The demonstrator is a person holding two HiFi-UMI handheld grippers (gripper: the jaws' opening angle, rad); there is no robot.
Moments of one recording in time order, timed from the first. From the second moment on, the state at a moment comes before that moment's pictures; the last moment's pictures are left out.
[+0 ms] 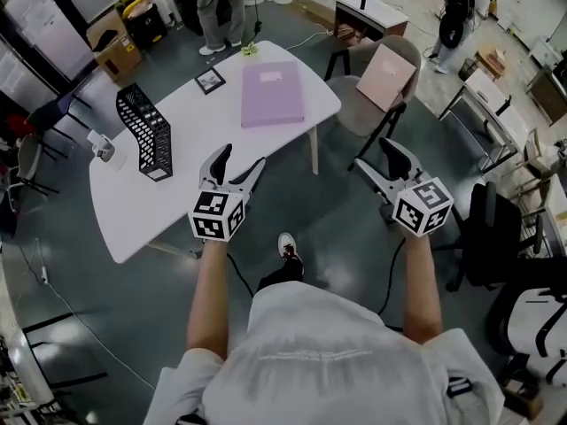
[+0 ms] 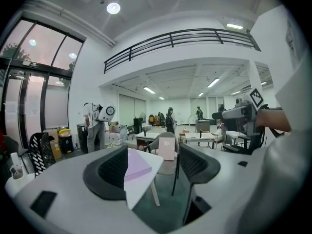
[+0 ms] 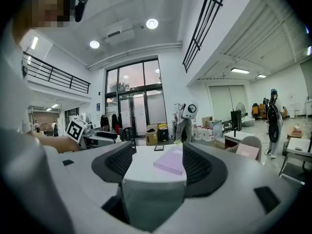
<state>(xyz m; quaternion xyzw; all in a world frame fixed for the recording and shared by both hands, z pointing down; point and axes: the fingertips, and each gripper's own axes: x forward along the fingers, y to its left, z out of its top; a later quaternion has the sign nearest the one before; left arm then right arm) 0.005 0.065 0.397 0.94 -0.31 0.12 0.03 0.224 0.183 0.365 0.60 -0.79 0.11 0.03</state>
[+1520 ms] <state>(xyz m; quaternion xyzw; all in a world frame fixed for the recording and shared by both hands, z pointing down) 0.048 -0.219 0.475 0.93 -0.29 0.19 0.11 0.269 -0.144 0.443 0.54 -0.80 0.25 -0.03</state>
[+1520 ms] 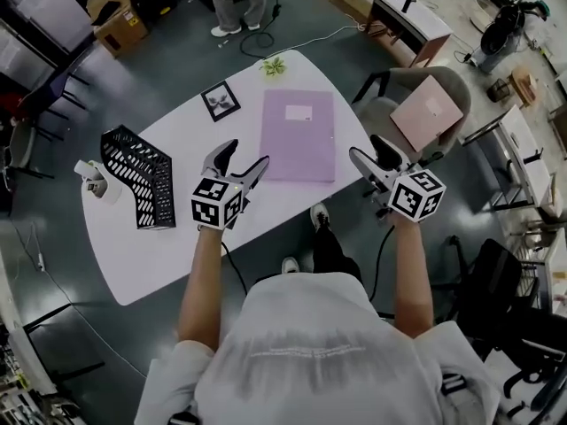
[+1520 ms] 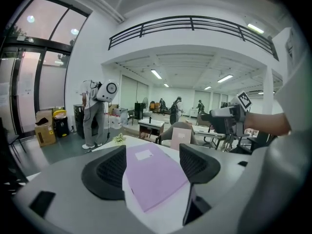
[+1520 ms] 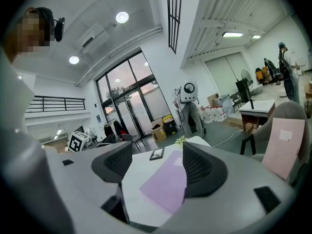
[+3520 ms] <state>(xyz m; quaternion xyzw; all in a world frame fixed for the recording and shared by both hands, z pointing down) 0.106 -0.323 0.719 0.83 -0.30 0.24 0.41 0.298 -0.340 0.716 0.43 -0.70 0.56 0.06</state>
